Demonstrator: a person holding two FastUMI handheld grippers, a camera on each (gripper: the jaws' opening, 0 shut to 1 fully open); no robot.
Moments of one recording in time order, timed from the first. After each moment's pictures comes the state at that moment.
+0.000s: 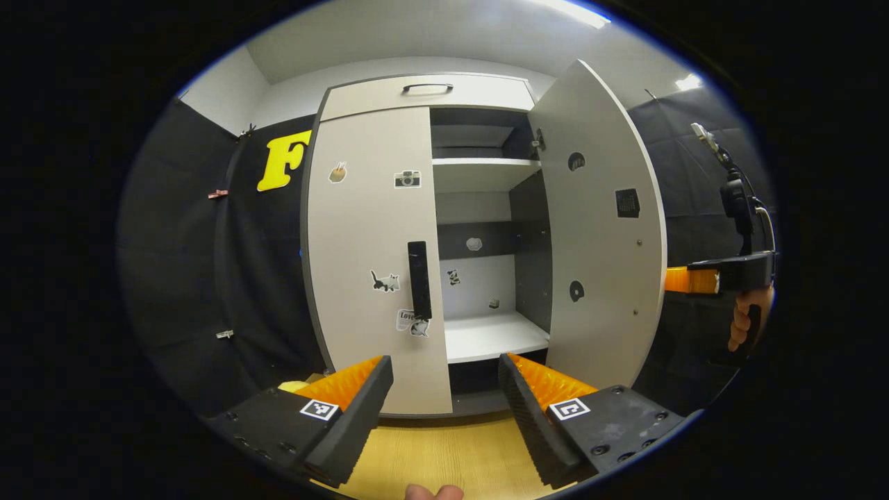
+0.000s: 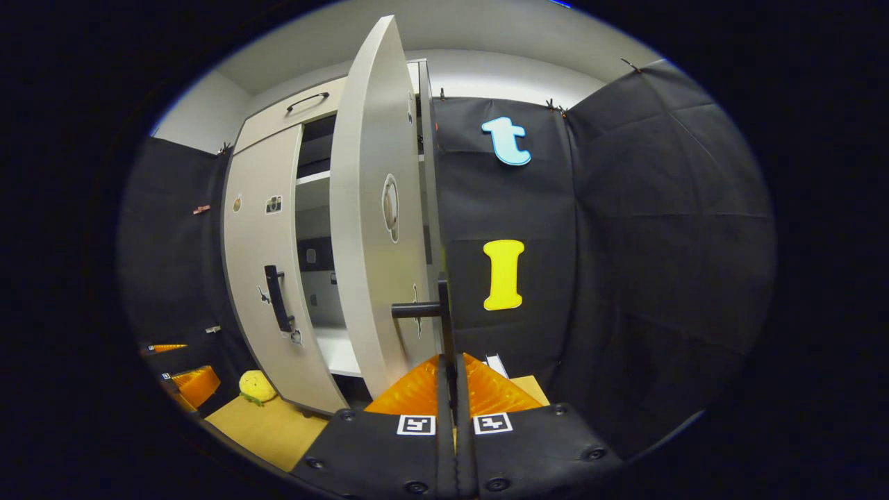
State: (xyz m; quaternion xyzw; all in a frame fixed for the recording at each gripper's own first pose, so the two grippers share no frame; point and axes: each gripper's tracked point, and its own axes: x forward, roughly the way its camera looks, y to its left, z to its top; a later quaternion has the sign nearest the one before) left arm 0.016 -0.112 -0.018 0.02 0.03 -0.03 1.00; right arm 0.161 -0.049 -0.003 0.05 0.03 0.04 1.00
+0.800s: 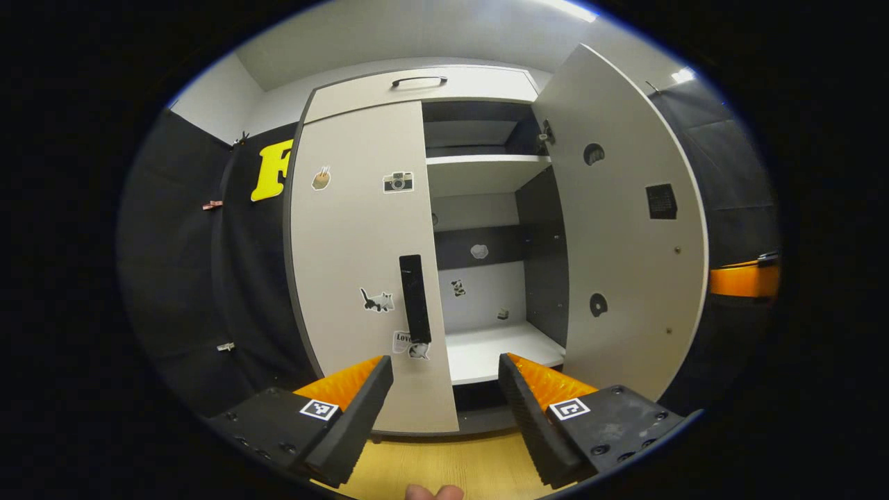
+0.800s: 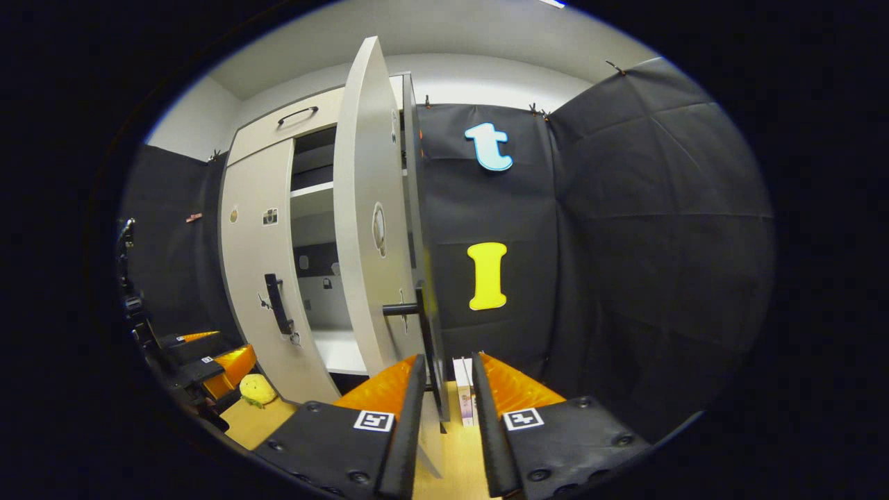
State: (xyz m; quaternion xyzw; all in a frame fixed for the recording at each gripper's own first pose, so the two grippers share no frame) left arm 0.082 -0.113 -0.001 0.04 0.02 -0.02 1.00; right arm 0.120 -0.080 0.010 0.07 0.02 0.00 1.00
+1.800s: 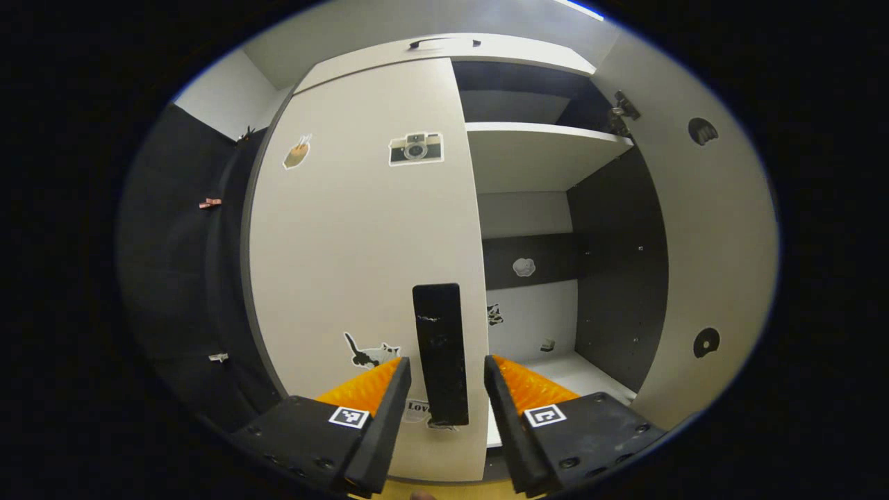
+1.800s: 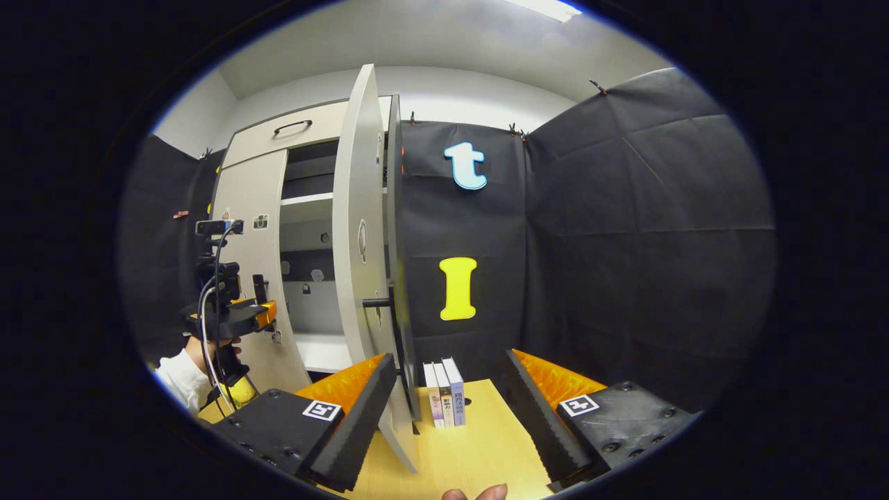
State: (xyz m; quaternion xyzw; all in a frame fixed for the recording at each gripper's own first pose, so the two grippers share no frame) left arm 0.248 -0.071 0.007 0.02 0.00 0.02 1.00; right arm 0.076 -0.105 0.015 0.04 -0.01 -0.05 1.00
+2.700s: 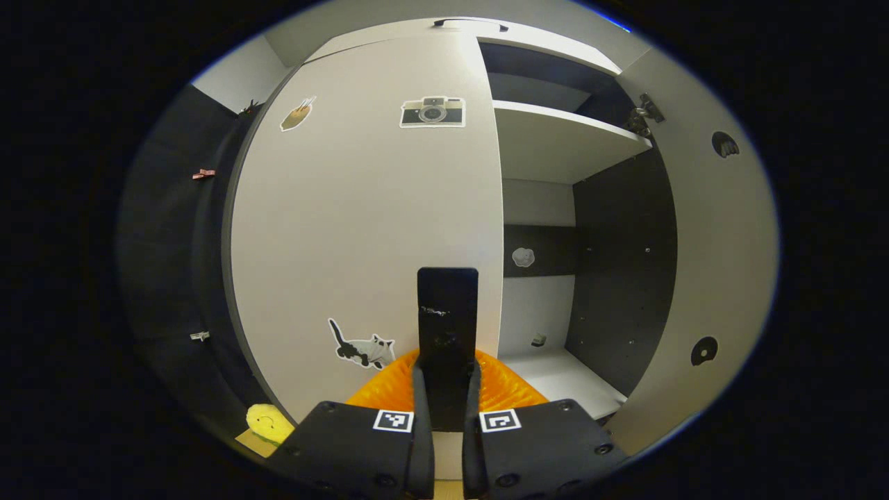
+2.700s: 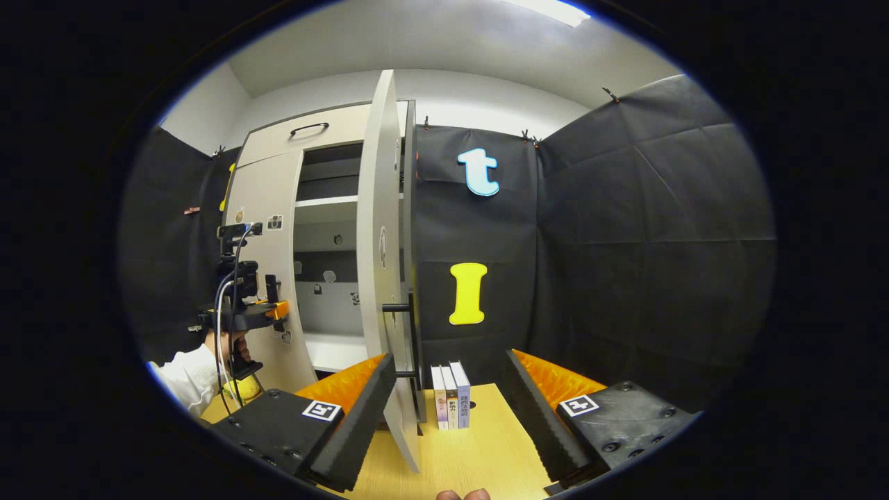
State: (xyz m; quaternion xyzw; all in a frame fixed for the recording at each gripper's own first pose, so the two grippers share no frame) left arm 0.253 -0.068 -0.004 -0.02 0.03 0.00 1.00; right arm 0.071 -0.083 0.026 0.03 -0.01 -0.03 1.00
